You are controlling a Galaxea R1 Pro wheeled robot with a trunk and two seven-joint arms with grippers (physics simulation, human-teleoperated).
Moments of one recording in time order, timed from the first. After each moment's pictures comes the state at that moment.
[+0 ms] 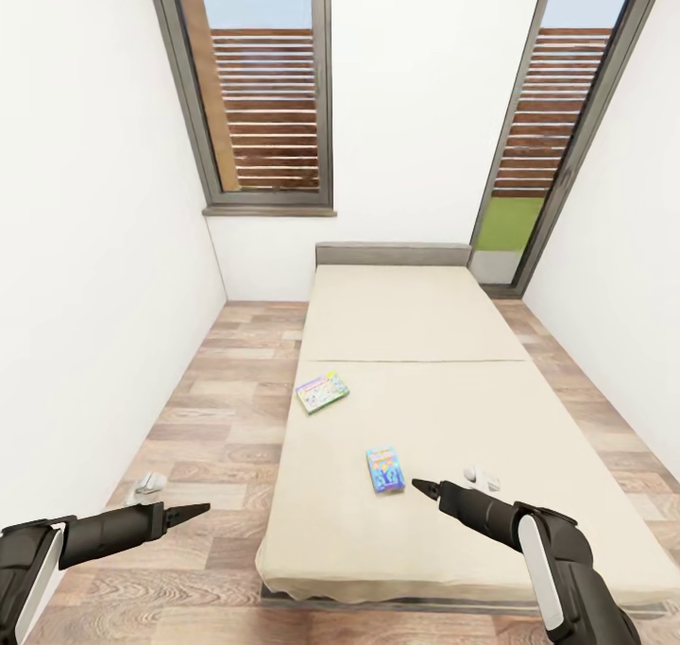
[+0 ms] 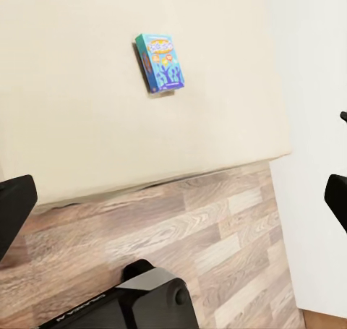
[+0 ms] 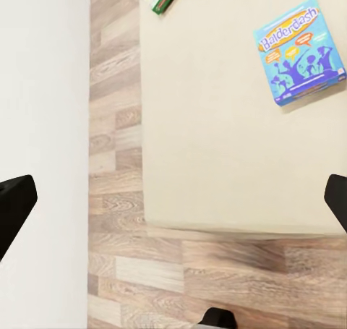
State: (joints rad) left arm -0.31 0.27 0.34 -1.18 0.00 0.83 -1.17; right arm -0.30 0.05 -0.29 -1.33 -0.18 0.89 0.49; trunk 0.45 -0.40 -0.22
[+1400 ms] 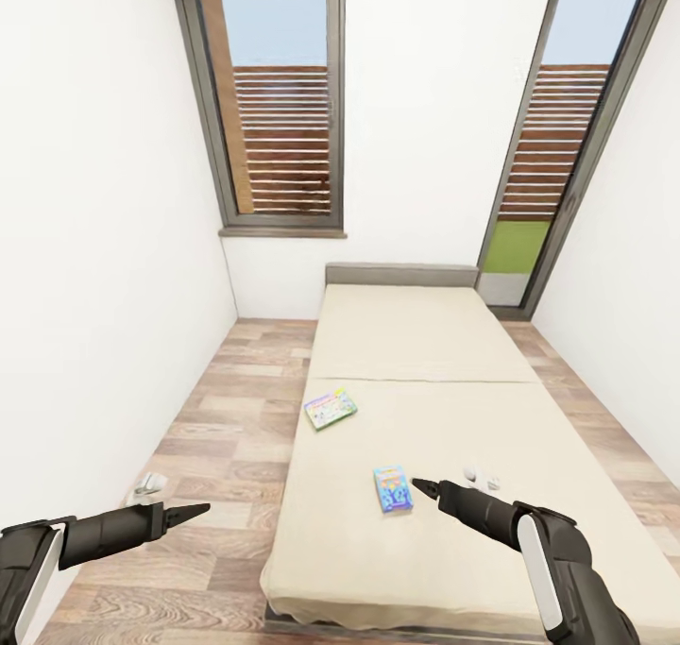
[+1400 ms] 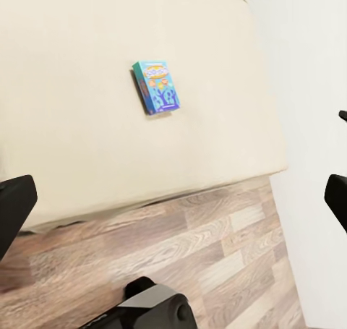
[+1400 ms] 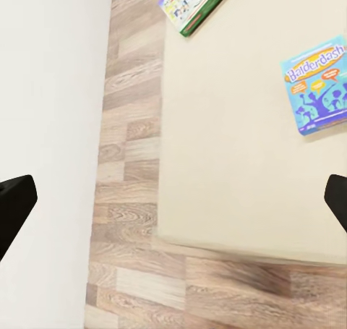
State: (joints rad) left arm -0.31 0.27 0.34 -1.17 0.00 0.83 -1.18; right arm -0.30 0.06 -0.29 -1.33 -0.17 0.88 0.49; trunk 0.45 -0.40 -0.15
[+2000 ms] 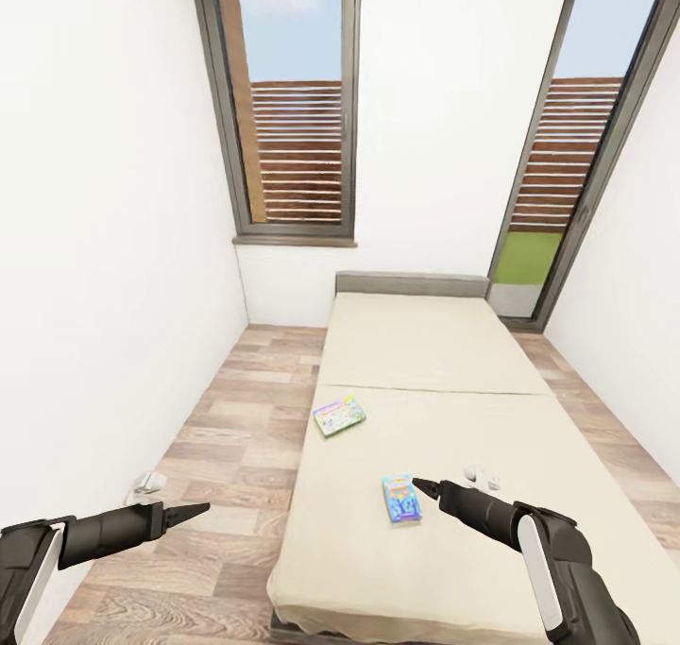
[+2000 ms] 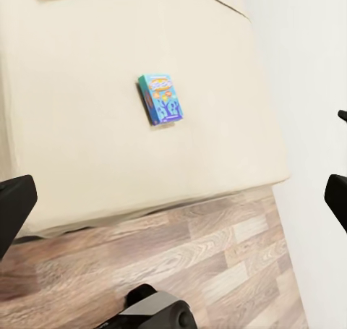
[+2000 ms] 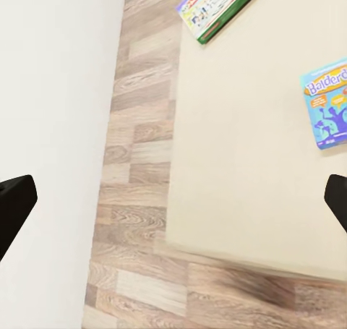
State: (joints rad) left arm -0.31 0.27 0.34 -1.18 0.00 0.83 -1.18; right arm -0.30 0.05 -0.29 -1.33 -0.17 0.87 0.49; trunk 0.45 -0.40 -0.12
